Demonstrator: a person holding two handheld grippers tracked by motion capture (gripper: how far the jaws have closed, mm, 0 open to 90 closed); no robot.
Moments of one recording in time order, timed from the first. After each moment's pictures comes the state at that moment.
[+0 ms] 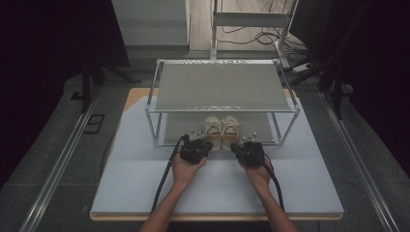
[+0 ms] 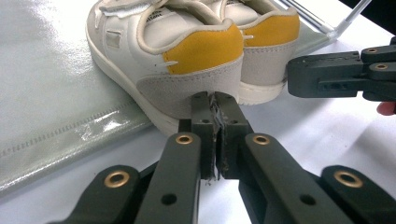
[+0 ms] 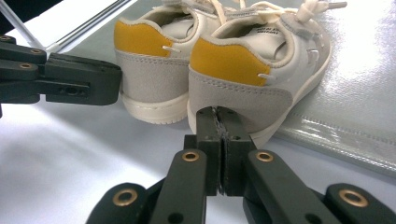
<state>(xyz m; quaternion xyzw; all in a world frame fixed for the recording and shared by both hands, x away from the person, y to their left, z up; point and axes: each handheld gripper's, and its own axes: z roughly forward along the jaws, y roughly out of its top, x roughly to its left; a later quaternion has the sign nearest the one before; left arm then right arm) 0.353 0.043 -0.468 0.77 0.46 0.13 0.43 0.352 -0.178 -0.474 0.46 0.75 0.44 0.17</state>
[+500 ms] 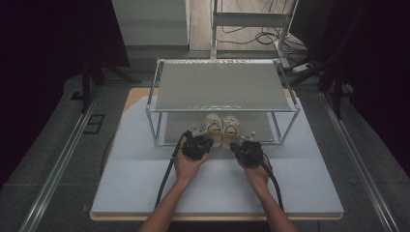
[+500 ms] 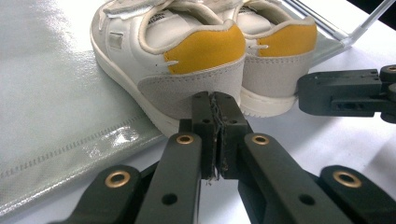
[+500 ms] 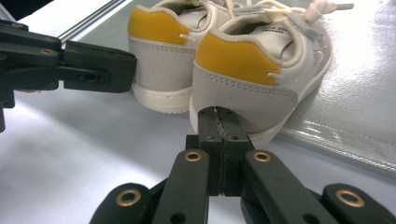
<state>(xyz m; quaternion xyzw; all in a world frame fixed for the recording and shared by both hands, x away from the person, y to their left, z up) 0.366 0.037 -0.466 0.76 0.46 0.14 0.43 0.354 -0.173 -0.473 0.47 0.75 0.43 0.18</state>
